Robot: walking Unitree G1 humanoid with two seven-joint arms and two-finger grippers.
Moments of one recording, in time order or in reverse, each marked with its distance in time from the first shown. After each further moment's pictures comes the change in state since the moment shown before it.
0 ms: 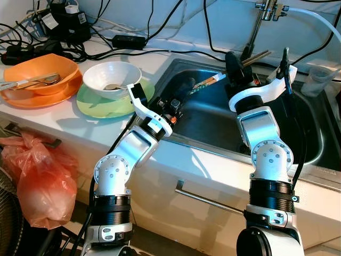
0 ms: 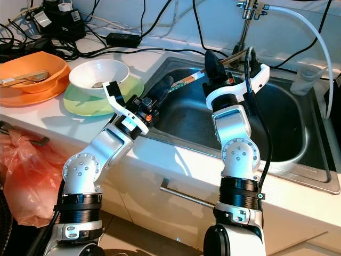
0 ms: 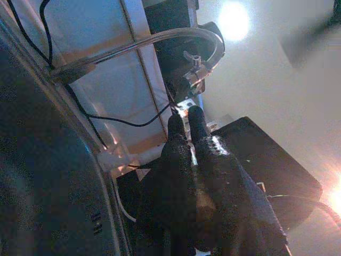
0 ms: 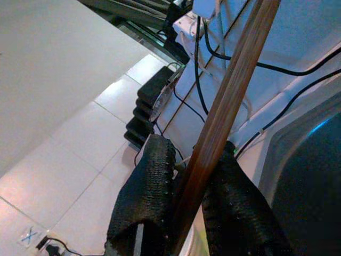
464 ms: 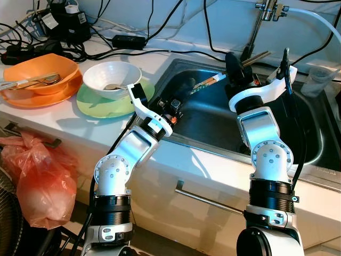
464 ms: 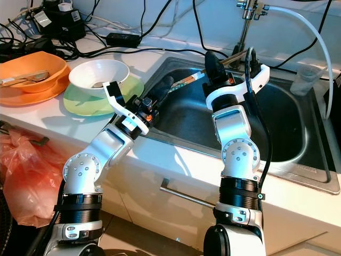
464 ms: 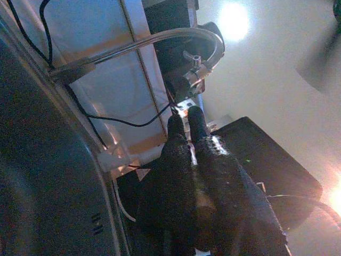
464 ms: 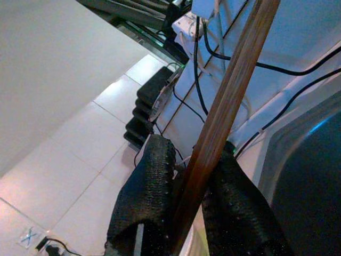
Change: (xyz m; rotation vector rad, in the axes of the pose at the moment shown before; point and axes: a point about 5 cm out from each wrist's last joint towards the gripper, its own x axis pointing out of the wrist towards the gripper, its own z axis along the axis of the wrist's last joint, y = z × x) left arm 0.000 0.000 -0.001 0.004 0.000 0.004; right arm -0.001 -0.001 0.000 0.005 -0.001 -0.005
